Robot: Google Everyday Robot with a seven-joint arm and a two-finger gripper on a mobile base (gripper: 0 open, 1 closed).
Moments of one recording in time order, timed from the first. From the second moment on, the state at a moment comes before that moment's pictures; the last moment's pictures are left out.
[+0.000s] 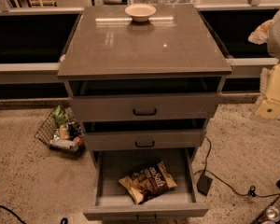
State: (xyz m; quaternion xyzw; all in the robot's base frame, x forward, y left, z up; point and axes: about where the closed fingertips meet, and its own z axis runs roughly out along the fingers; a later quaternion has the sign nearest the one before) arm 0.438 -0.216 0.978 -0.60 0.78 -0.04 0.16
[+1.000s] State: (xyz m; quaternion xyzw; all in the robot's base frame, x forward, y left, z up) arm 0.446 -0.205 0.928 -0.63 0.75 0.00 0.19
